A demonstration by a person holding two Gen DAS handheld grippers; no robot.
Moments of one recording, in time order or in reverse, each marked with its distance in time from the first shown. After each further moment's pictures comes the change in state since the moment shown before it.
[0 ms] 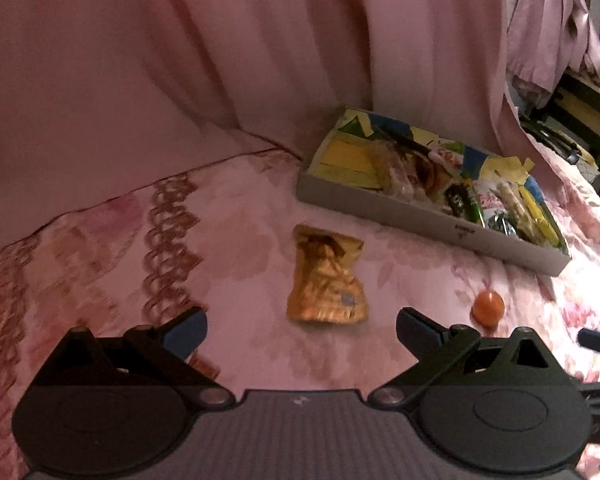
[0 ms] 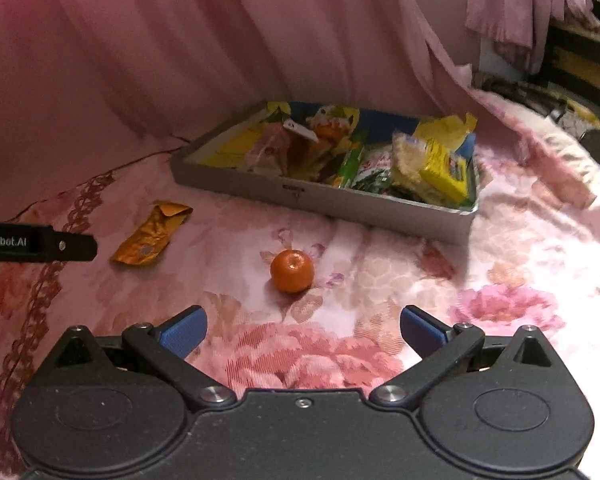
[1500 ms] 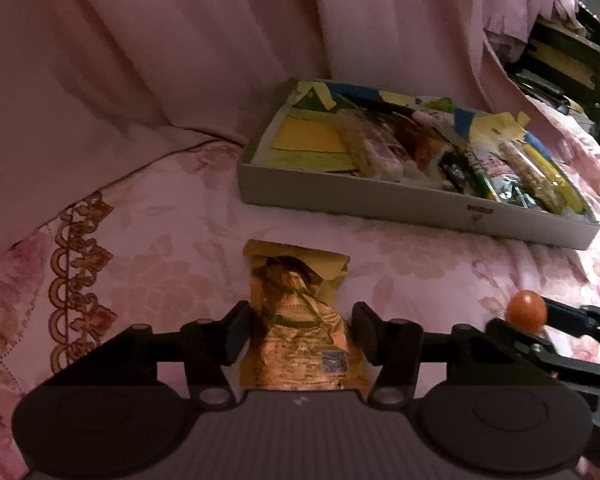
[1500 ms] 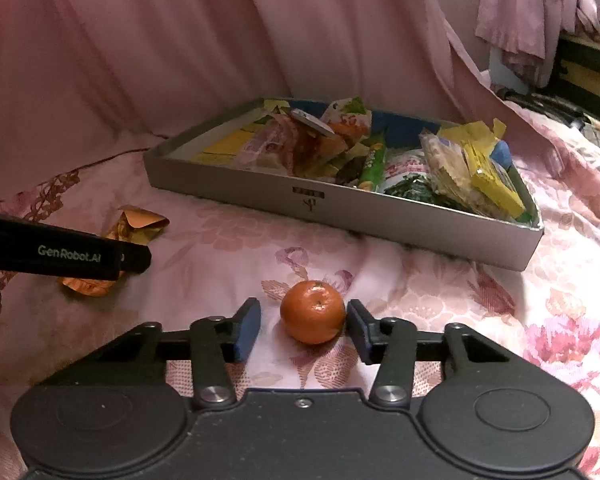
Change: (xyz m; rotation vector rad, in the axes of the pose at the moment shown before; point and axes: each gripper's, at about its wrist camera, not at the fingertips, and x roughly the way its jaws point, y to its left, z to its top) left arm 0.080 -0.022 0.011 0.154 0.035 -0.070; right arm 0.068 0.025 0.000 -0.057 -0.080 -0.065
